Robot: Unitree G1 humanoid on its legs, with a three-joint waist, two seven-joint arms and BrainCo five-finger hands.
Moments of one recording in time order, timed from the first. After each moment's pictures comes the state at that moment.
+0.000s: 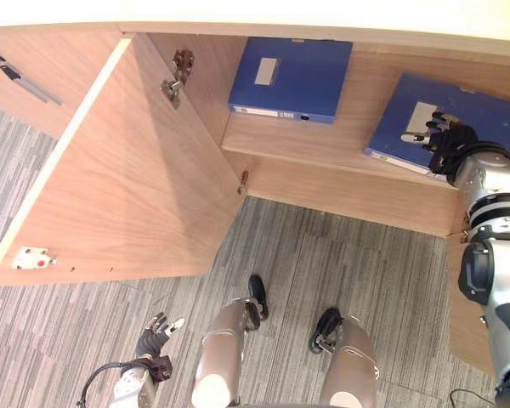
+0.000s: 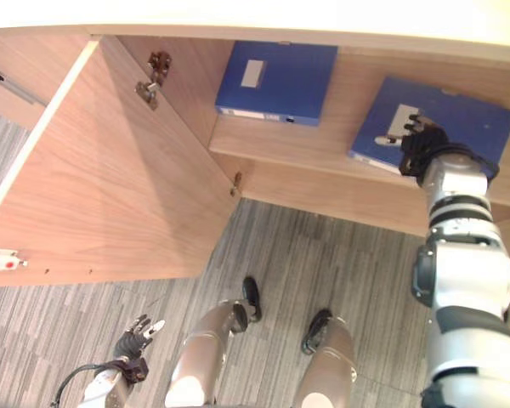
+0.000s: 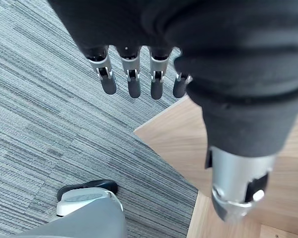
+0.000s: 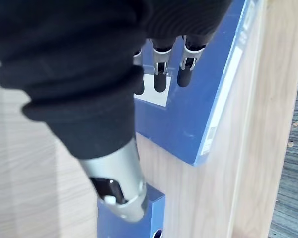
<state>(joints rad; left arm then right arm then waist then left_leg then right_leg) 0.11 0.16 0.15 0.70 -0.28 -0.09 -0.07 -1.15 -0.70 -0.09 1.21 0.19 0.21 0.17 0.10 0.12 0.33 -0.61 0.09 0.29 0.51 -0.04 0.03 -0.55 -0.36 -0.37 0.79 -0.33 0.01</state>
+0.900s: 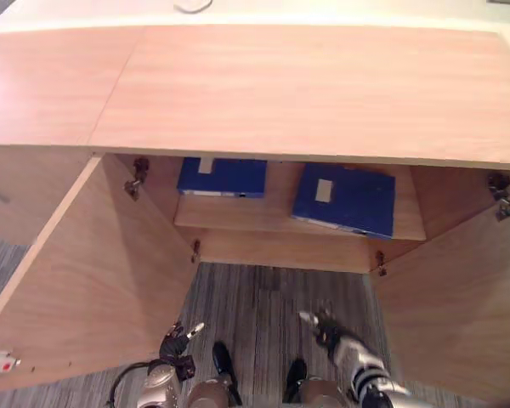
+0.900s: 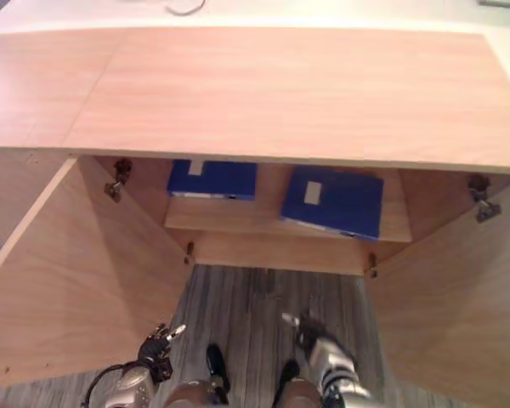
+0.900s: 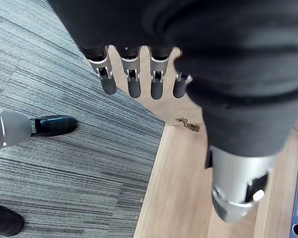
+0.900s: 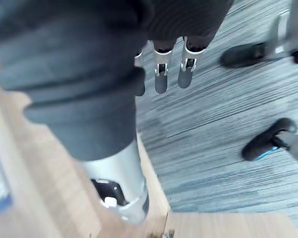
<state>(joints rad) -0.01 0.05 0.18 0.92 -0.15 -0.09 0.04 -0.19 0.00 -0.34 1.12 0.22 0.08 0.03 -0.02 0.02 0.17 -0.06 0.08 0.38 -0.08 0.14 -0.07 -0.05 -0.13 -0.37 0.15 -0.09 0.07</state>
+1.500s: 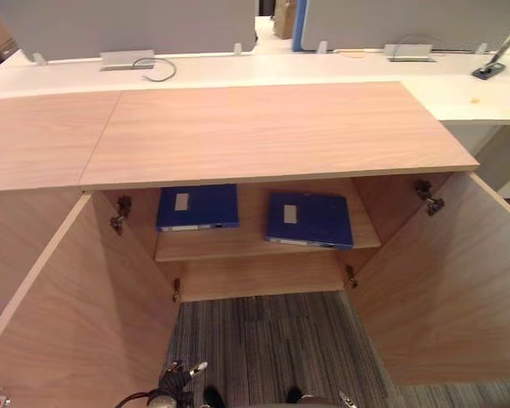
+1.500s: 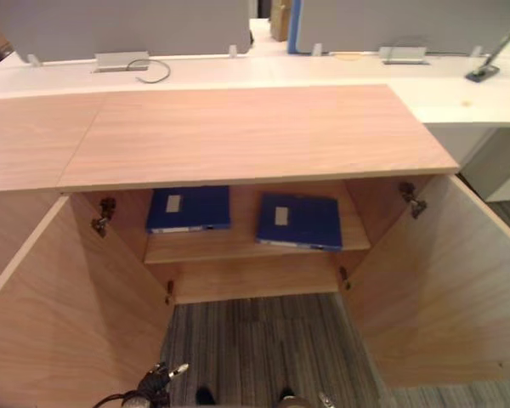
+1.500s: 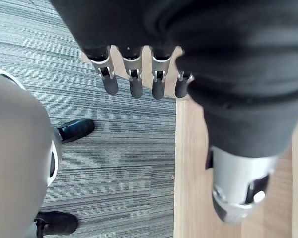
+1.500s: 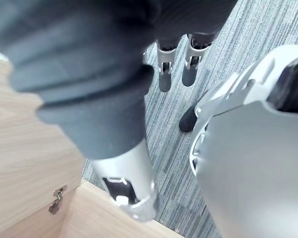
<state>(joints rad) 0.04 0.06 0.16 1.09 -0.02 -0.09 0.04 0.05 0.03 -0.68 1.17 0.29 0.03 -0.02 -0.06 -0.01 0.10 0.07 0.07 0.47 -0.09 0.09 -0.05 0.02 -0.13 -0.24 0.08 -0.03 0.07</state>
